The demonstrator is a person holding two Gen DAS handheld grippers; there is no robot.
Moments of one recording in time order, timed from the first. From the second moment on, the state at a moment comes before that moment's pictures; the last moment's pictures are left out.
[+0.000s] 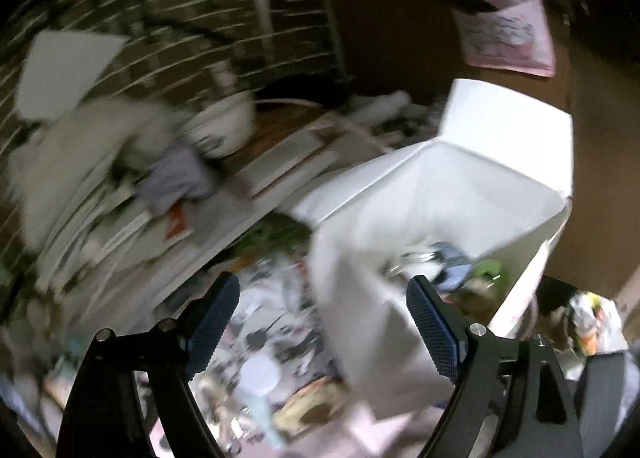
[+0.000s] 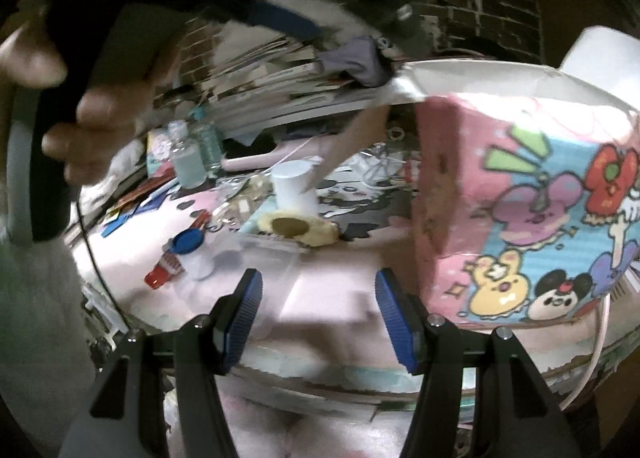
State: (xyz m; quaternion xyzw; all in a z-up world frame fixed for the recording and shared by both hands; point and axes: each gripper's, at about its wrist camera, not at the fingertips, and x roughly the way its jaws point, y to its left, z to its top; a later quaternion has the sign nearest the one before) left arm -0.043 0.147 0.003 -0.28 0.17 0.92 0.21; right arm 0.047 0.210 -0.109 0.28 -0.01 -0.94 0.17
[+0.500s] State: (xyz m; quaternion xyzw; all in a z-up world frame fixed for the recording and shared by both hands) left arm -0.001 0.021 -0.068 -0.26 0.07 0.96 0.02; right arm 0.040 0.151 -0.136 0.30 0.01 -0.94 0.19
